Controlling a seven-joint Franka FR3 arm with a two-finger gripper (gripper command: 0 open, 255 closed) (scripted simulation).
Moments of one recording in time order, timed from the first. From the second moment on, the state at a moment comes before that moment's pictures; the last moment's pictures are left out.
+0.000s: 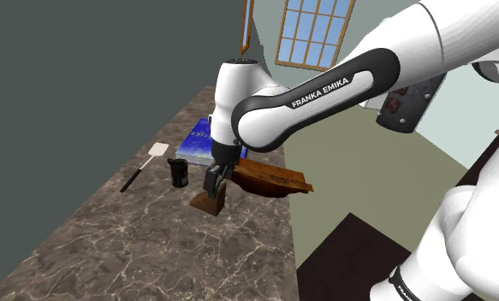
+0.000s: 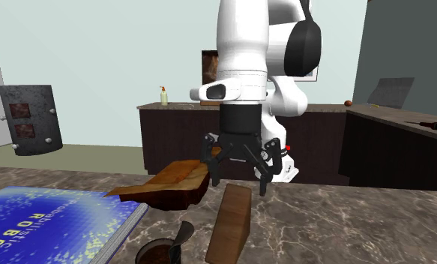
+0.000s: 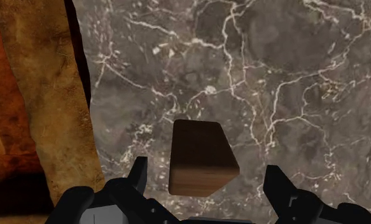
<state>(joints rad) 0.21 0.04 0.27 -2.18 0.01 2.29 0.04</state>
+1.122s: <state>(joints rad) 0.21 0.02 0.27 -2.16 0.02 2.24 0.03</state>
